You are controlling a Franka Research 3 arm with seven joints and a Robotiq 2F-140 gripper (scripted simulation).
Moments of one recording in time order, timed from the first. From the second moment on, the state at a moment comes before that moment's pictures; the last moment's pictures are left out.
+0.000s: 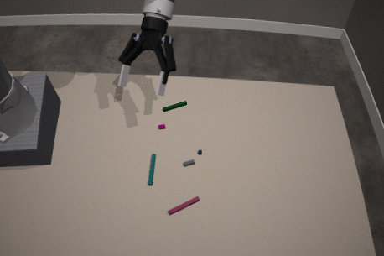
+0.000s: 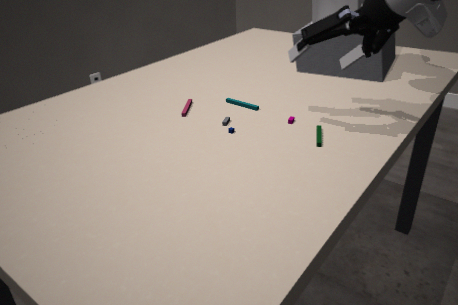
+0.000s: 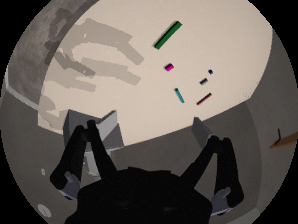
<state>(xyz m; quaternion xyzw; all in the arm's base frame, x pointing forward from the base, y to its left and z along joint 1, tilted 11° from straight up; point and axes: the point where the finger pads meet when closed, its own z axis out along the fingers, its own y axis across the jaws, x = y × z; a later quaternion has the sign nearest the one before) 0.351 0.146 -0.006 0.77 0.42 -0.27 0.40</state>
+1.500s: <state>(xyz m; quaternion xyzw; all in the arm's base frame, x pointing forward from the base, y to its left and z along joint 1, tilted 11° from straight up) 0.395 0.053 -0.049 0.85 0.44 -0.17 0.22</state>
